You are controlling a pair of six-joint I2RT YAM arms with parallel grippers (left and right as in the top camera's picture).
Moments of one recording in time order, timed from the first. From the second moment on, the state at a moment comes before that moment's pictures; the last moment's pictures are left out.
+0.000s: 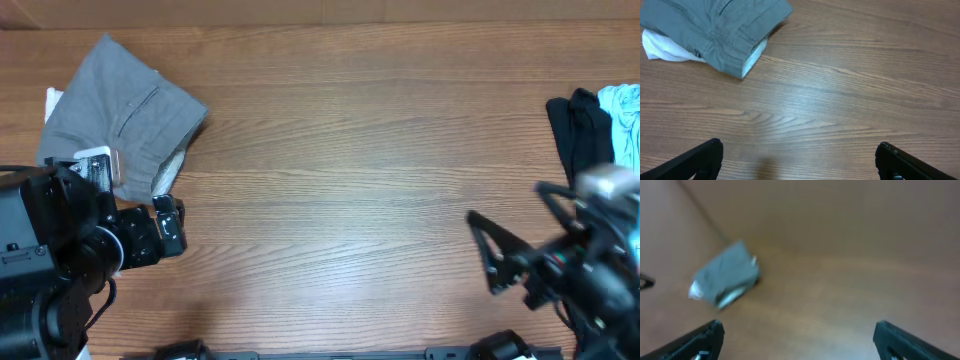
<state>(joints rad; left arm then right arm) 0.18 1.03 1.64 -1.54 0.18 -0.08 0.35 0.76 1.59 -1.15 -0.11 0.15</state>
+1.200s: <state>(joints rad) 0.18 1.03 1.64 -1.54 0.18 -0.08 0.10 0.01 0.19 -0.37 -0.22 0.04</state>
